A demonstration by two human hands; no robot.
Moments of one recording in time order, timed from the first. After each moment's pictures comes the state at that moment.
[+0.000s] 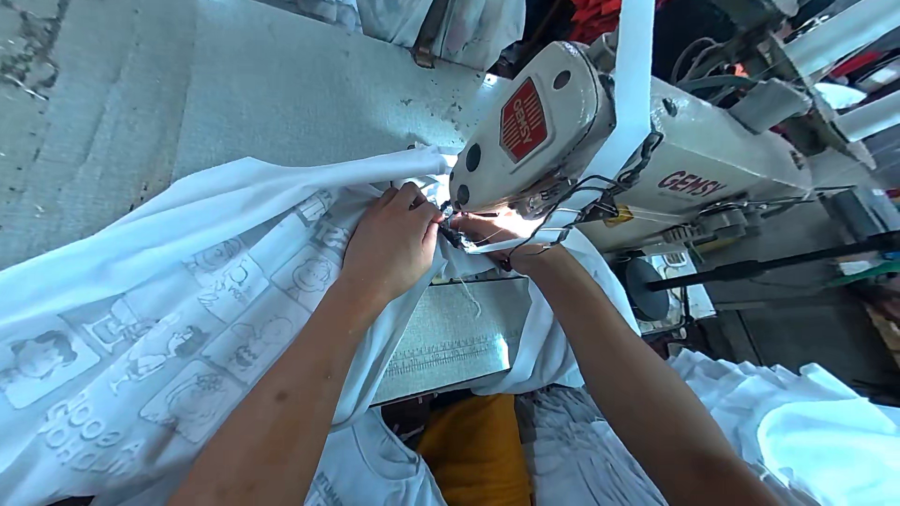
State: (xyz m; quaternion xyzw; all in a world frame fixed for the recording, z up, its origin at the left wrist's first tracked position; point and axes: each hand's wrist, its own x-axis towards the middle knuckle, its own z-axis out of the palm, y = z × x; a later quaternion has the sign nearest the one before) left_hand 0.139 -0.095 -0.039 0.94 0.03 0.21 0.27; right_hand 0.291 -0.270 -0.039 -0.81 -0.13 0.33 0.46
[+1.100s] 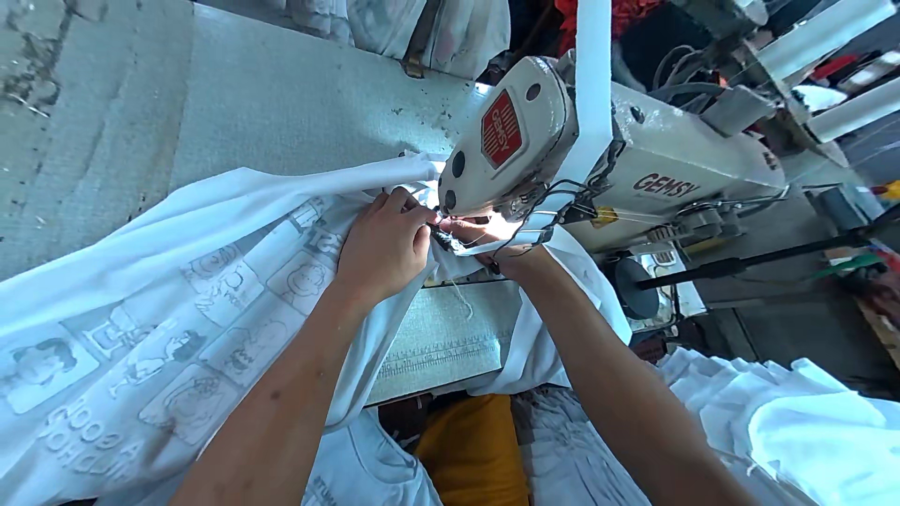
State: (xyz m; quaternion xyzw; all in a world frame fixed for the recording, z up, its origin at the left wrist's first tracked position) left_hand 0.141 -0.094 -0.035 0.94 0.04 0.18 0.30; right_hand 0.273 -0.264 -0.013 -0.79 -0.18 0.33 0.48
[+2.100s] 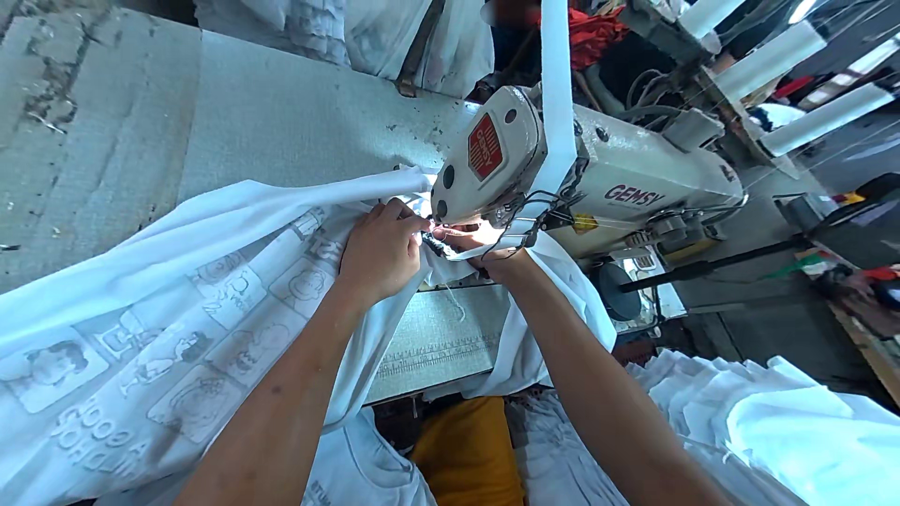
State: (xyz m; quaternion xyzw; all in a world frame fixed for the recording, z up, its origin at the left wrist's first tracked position) left_hand 0.141 -0.093 -0.028 0.94 0.05 0.13 0.32; right_hand 0.277 -0.264 -0.026 -0.80 -0.20 0.29 0.48
